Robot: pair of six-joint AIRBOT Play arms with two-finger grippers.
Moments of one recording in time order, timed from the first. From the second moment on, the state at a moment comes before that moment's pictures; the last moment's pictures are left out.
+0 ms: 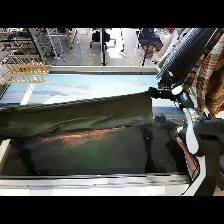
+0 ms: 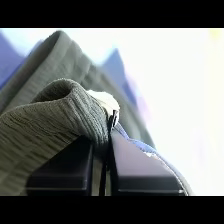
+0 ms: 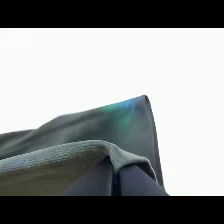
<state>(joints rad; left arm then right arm) 0.81 -1.90 1.73 -2.33 0.75 1.70 -0.14 -2.02 1.93 -0.93 0.79 1.28</state>
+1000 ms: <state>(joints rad) 0.91 -1.91 1.71 -2.04 1.30 1.67 -0.24 -1.72 1.28 -0.71 1.22 1.37</state>
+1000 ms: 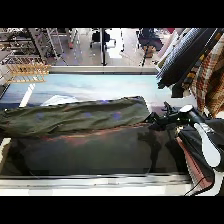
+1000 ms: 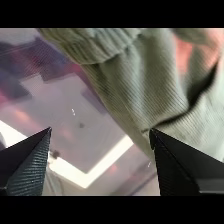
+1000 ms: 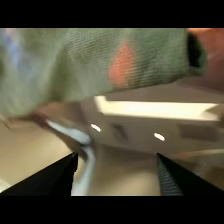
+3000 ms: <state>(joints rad) 0.99 -1.76 1.75 -2.00 1.35 1.85 -0.18 -1.31 0.94 -1.01 1.26 1.24</state>
